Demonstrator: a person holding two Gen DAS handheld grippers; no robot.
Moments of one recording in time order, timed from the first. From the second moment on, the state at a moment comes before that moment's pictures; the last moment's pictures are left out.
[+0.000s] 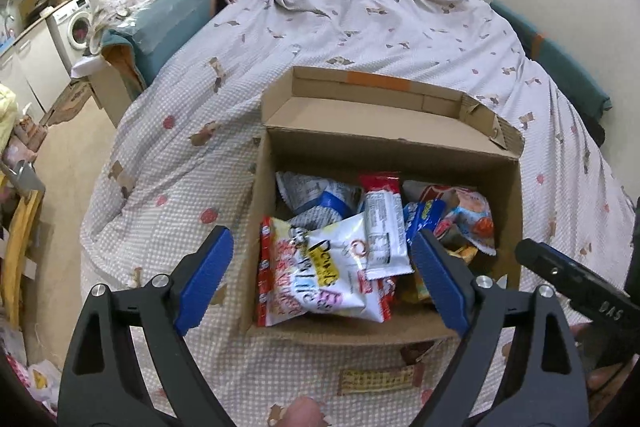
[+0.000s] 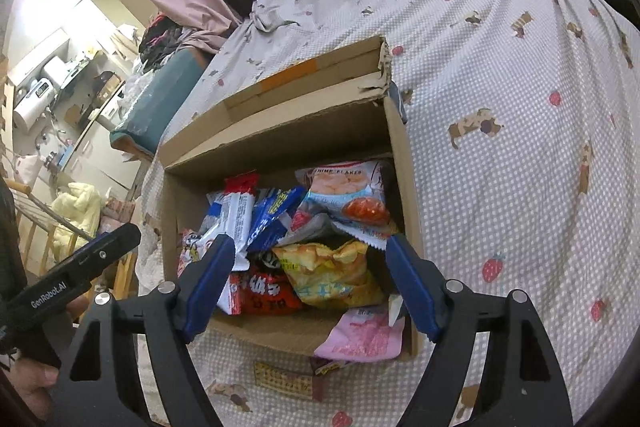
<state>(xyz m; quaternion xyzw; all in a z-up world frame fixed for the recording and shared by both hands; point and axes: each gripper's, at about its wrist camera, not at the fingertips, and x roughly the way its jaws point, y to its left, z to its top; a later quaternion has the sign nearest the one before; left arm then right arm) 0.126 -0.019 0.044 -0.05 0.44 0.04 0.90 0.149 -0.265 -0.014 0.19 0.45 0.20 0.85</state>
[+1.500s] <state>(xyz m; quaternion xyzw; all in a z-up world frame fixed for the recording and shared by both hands) 0.035 -0.007 -0.045 -0.06 0.54 0.01 0.84 0.036 -0.309 -0.050 0.23 0.50 0.14 0.83</state>
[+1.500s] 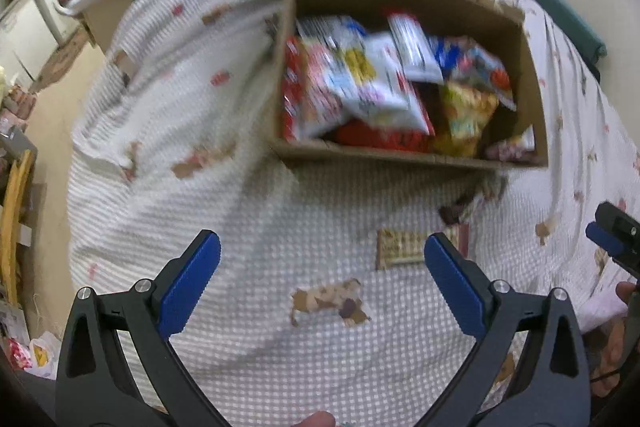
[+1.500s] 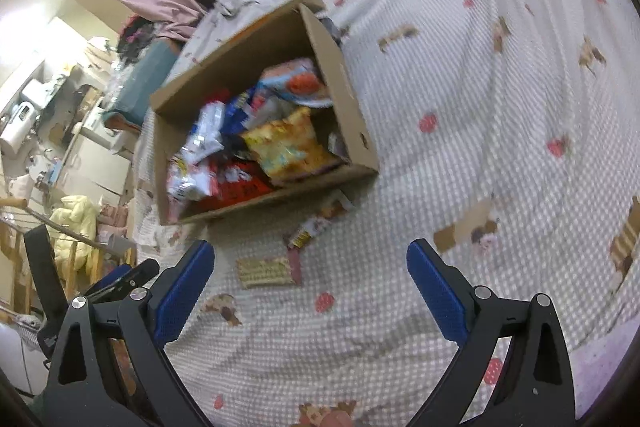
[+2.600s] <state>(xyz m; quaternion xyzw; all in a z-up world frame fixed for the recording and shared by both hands) 0.091 -0.159 -0.131 0.27 0.61 -0.20 0.72 0.060 -0.326 -0.072 0.27 0.53 0.12 0.80</state>
